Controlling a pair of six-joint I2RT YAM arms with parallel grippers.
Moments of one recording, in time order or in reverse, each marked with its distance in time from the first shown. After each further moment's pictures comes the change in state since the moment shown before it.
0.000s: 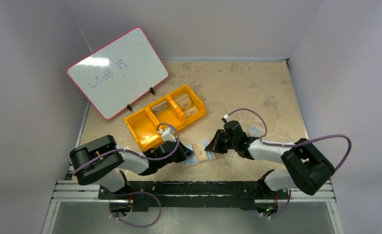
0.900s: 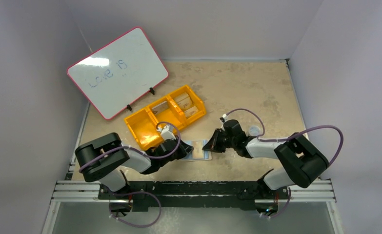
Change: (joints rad) left arm 0.016 0.053 0.024 0.047 -0.025 -0.002; right arm -0.003 0.082 0.000 0.112 -0.068 0.019
